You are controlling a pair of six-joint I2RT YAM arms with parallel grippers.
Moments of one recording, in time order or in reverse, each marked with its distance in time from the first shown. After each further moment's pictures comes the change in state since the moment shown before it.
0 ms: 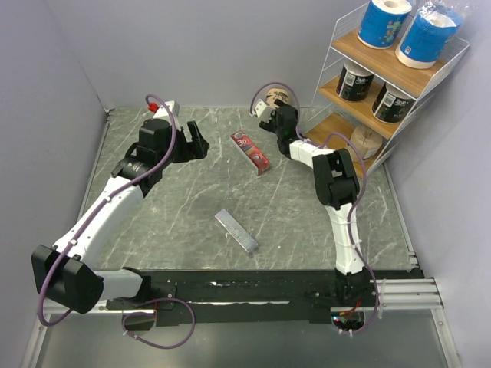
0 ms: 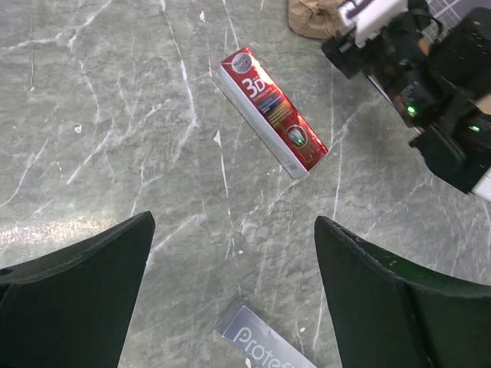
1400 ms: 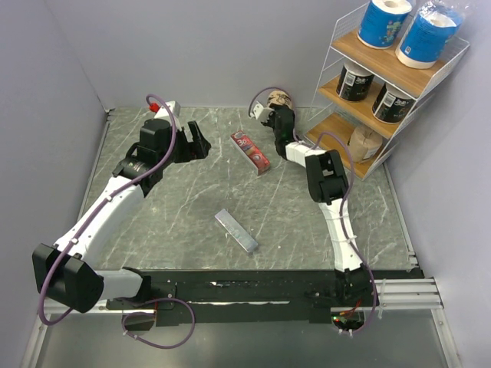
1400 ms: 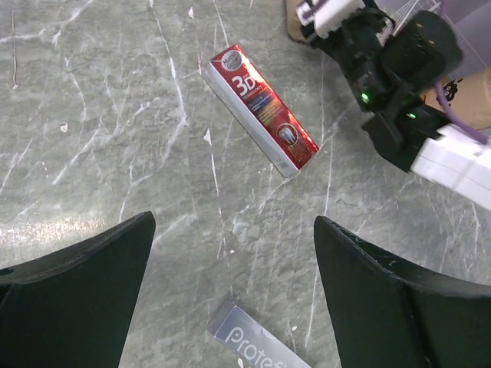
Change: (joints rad) left arm 0.000 0.005 -0.005 0.016 0.026 -0.017; right arm -0.015 0.271 0.274 0.129 -0.010 -0.125
